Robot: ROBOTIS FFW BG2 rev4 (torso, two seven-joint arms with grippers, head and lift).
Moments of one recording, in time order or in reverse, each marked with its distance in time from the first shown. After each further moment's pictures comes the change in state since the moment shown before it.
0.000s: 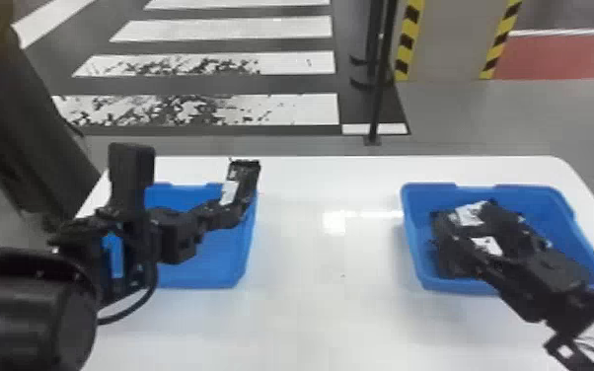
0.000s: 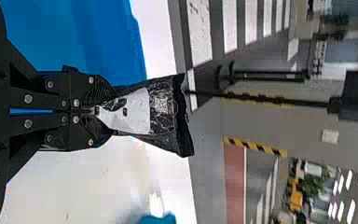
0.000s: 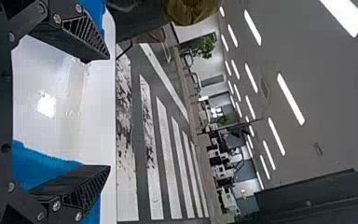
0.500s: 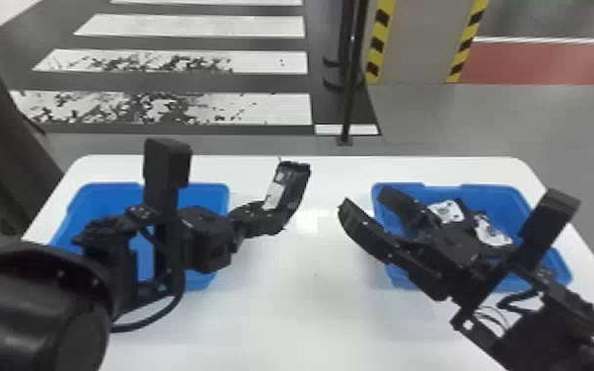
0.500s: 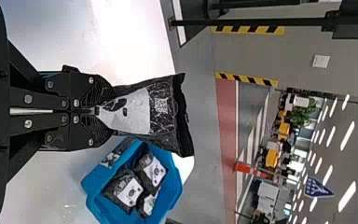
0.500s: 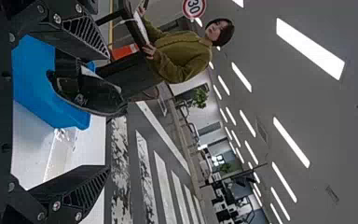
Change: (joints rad) left arm -0.026 0.010 -0.174 -0.016 0.102 -0.028 0.000; right arm -0.074 -0.030 0.153 -0.031 -0.118 0.081 0.001
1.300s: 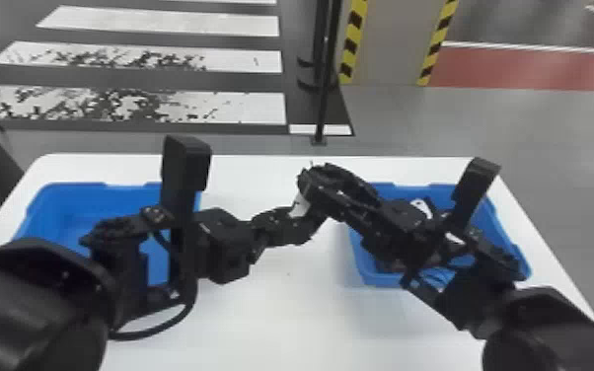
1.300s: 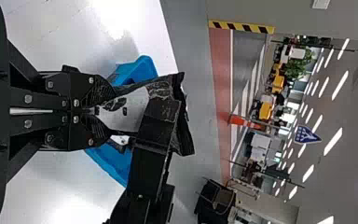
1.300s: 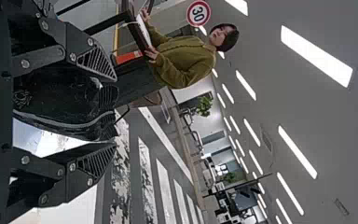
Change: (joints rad) left arm -0.038 0.014 -0.126 0.000 0.101 -0.025 0.000; right arm -0.172 -0.022 0.050 0.150 -0.010 0.007 -0.004
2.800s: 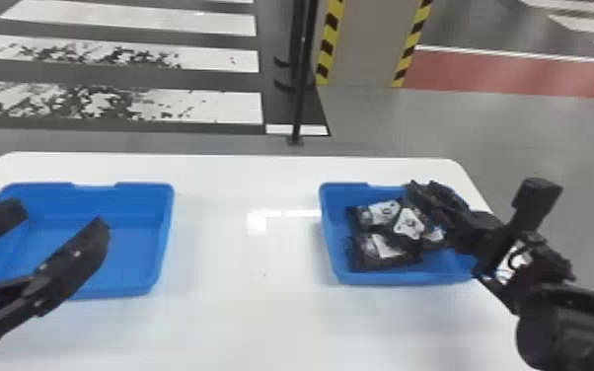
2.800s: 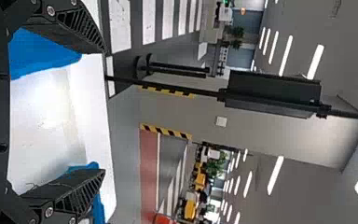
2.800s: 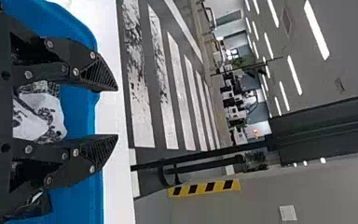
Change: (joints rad) left arm 0.643 -0.153 0.559 -0.463 0.069 -0.354 0.046; right arm -0.112 -0.023 -0.352 0.363 0.214 -0.099 -0.046
